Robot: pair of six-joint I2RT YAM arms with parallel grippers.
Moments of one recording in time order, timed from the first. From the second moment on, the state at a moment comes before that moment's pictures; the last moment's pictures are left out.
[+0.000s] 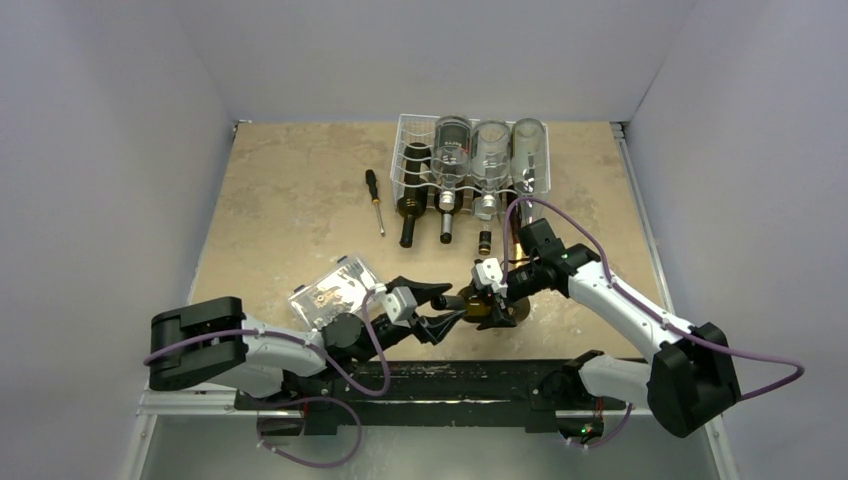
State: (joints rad) left arm -1.30 1.33 0.26 1.33 -0.23 -0.06; right arm 0.46 1.18 0.74 -0.72 -0.99 -1.17
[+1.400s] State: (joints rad) left arm -1.30 1.31 0.26 1.30 -0.21 -0.08; right arm 0.46 1.18 0.74 -0.73 -1.00 -1.18
